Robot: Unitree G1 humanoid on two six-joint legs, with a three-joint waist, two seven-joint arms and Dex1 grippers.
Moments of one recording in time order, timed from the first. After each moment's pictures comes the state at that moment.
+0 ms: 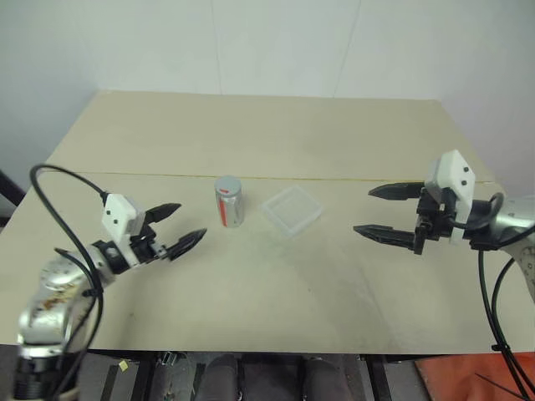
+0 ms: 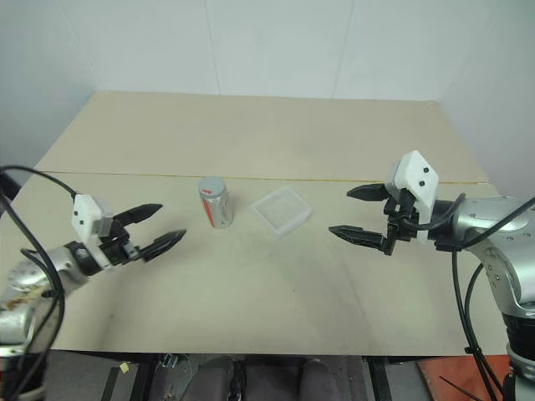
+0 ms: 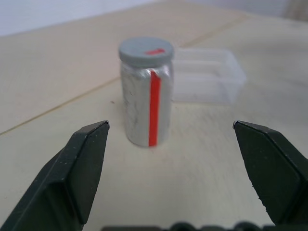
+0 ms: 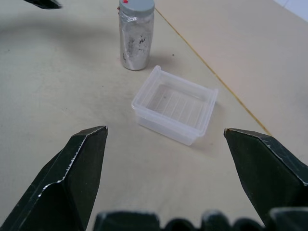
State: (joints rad) left arm -0.10 0.53 0.27 -0.36 -0.51 0.48 -0.69; right arm -0.37 -0.97 -0.17 -0.36 0.59 0.64 1.01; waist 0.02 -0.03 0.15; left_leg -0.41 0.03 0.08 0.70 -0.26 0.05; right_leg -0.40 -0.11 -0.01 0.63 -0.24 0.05
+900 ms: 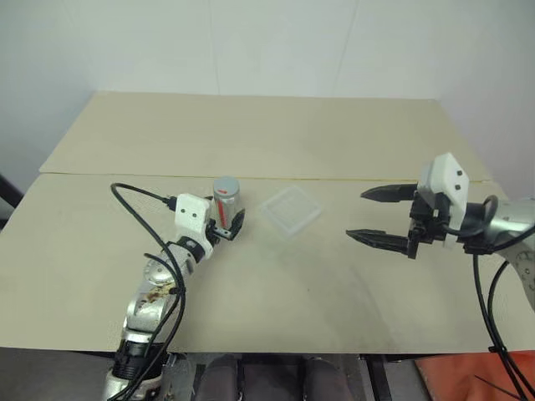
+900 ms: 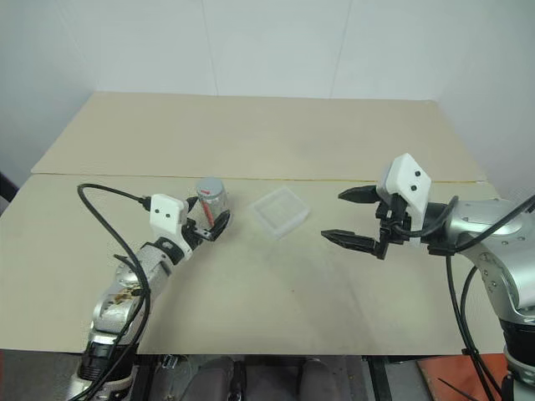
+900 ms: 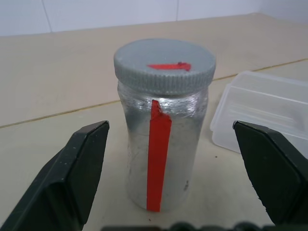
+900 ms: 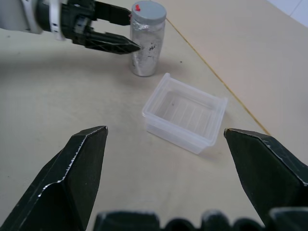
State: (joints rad) left arm -0.23 0.26 -0.01 -0.22 -0.20 0.37 -0.28; right arm -0.36 -0.97 -0.17 -0.42 0.62 0.66 1.00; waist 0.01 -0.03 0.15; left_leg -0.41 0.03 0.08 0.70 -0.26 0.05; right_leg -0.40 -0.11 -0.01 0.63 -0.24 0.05
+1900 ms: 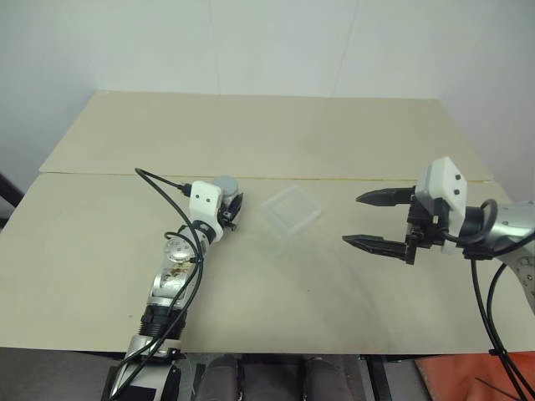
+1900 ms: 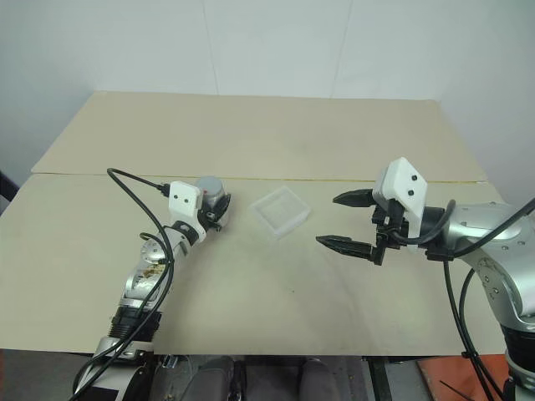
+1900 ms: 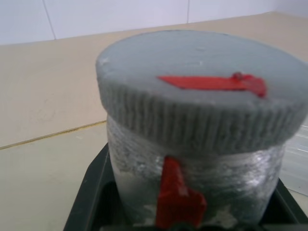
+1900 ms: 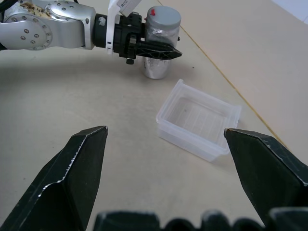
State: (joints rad) left arm -0.43 0.20 0.00 0.14 -0.12 0.18 -0.30; right arm -0.34 -0.97 -0.18 -0.48 0.65 0.69 0.98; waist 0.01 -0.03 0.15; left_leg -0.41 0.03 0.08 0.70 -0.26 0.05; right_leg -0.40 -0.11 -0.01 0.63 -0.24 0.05
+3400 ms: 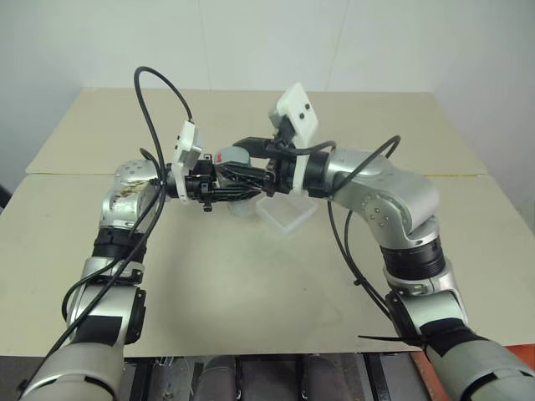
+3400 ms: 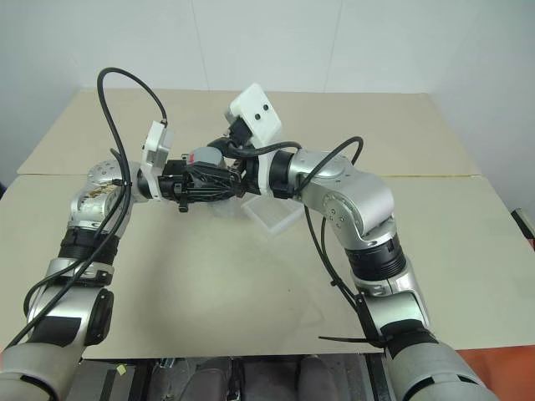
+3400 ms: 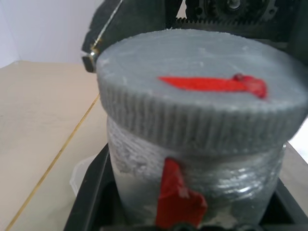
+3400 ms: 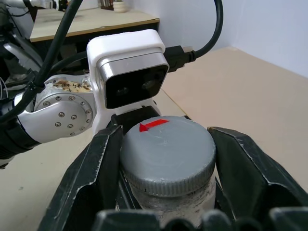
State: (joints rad) left arm -0.90 0.51 -0.02 0.52 -0.42 0.21 -1.49; right arm -0.97 -0.29 0.18 -0.18 0.56 0.89 0.57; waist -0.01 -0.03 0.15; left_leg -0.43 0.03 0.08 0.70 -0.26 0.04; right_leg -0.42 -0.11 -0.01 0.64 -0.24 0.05
